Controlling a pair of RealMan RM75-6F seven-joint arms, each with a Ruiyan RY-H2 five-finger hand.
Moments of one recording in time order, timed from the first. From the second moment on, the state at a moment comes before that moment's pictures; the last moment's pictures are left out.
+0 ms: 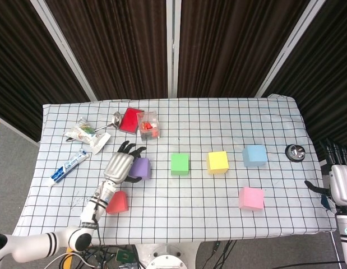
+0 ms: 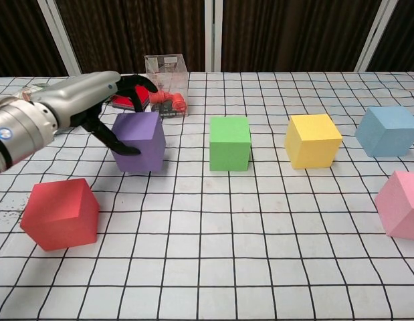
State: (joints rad) left arm -0.64 -1.72 -0.21 -1.47 1.17 1.08 0.35; right arm 0.16 -1.02 0.16 -1.65 -1.35 1.41 0.03
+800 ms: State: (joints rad) left arm -0.74 -1.93 -0.27 -1.28 1.15 1.08 0.38; right arm 0.15 -1.04 0.17 -1.60 -1.36 1.42 0.05
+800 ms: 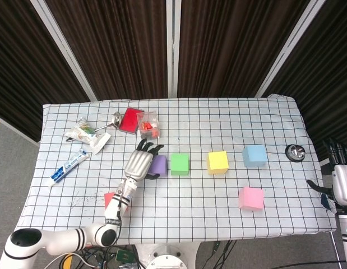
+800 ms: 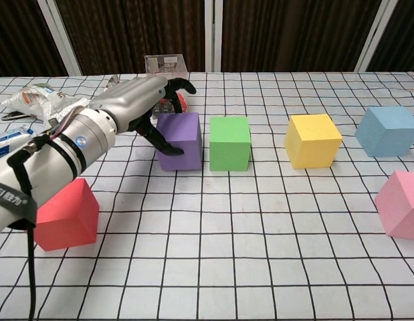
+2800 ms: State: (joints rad) left arm -0.79 -1.99 -0.29 -1.12 1.15 1.03 0.31; right arm 0.17 -1.08 0.16 -1.57 -1.32 1.36 0.04
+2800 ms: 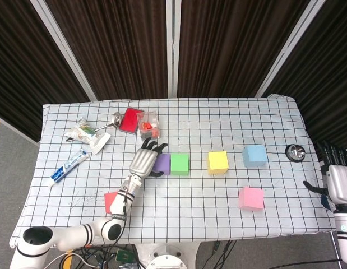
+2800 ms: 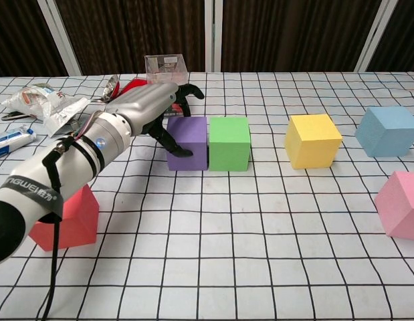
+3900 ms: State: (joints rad) left arm -0.78 -1.94 -0.27 -1.21 1.14 1.00 0.29; right arm 0.18 -1.08 0.16 -1.56 -1.33 1.33 0.04
